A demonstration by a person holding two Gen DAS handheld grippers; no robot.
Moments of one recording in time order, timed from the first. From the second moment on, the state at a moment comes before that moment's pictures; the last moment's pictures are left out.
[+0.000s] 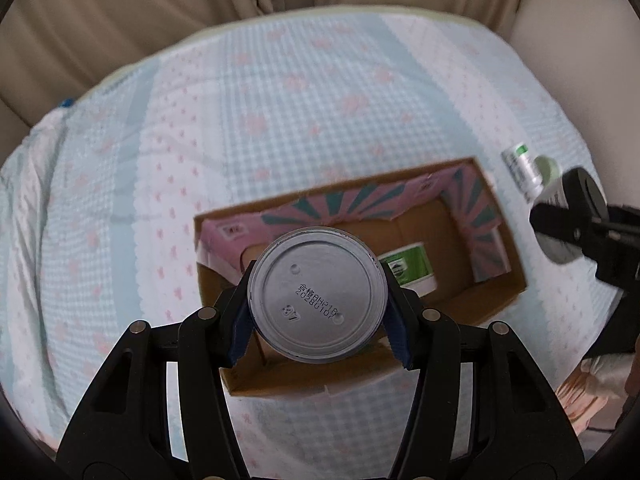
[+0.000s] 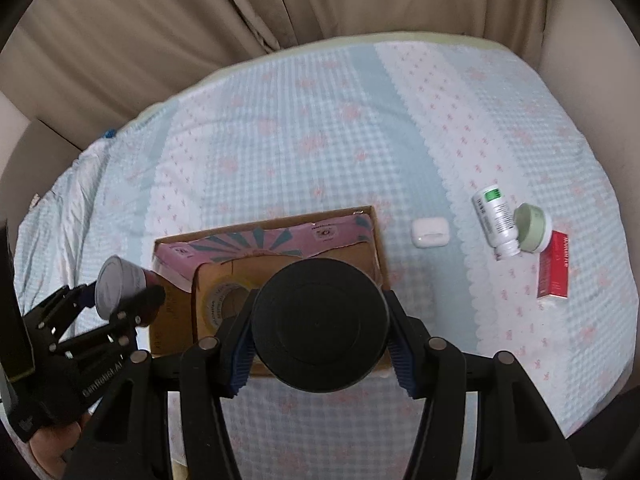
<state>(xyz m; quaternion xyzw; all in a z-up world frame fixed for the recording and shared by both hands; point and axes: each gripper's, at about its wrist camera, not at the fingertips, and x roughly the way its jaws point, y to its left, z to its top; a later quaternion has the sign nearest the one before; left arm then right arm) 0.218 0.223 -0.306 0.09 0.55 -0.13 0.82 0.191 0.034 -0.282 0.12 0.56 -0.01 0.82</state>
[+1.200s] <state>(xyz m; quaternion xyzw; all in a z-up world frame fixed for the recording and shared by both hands) 0.247 0.215 -0.388 0.11 0.61 -0.14 0.78 0.271 0.054 -0.406 0.12 0.65 0.04 0.75</state>
